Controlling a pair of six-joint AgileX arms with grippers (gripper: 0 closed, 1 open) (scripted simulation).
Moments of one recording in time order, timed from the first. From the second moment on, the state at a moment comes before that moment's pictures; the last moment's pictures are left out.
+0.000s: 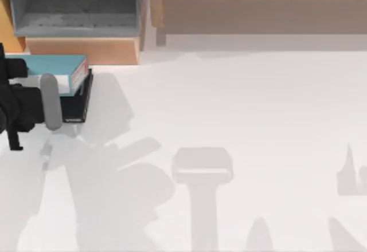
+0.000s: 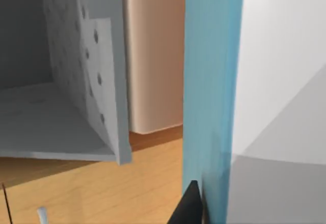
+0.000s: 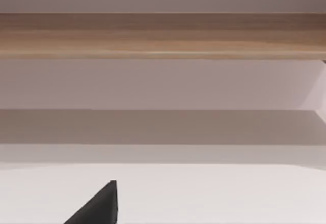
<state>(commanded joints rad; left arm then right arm) -0.01 1.70 0.57 0.61 0.03 1.60 0.00 0.00 0.00 0.00 0.00 0.00</state>
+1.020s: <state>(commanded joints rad) -0.01 1.70 0.57 0.61 0.03 1.60 0.00 0.00 0.00 0.00 0.00 0.00</state>
